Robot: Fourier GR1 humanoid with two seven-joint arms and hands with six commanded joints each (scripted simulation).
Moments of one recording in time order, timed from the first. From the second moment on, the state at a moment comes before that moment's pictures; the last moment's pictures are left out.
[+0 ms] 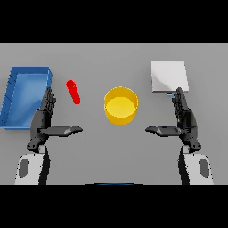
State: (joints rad) left arm 0.00 0.00 0.00 -1.57 0.00 0.00 0.00; right arm 0.00 0.00 0.00 -1.57 0.00 0.00 0.00
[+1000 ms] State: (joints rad) left arm 0.05 0.04 -0.09 -1.64 -0.12 -0.02 0.05; right arm 0.03 -0.08 0.06 -1.65 0.10 0.03 -0.06
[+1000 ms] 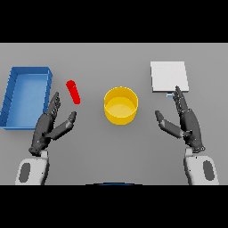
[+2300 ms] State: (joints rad) left arm -0.51 0.01 0.08 -0.90 -0.16 0.11 -0.19; right arm 0.02 -0.09 0.05 -1.63 0.11 0.02 -0.06
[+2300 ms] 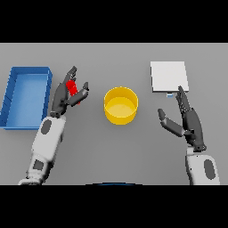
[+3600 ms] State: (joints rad) left arm -0.57 0.06 -0.05 -1.09 -0.30 0.12 -0.06; right arm 0.01 -0.09 0.07 -1.62 0.15 0.01 -0.06
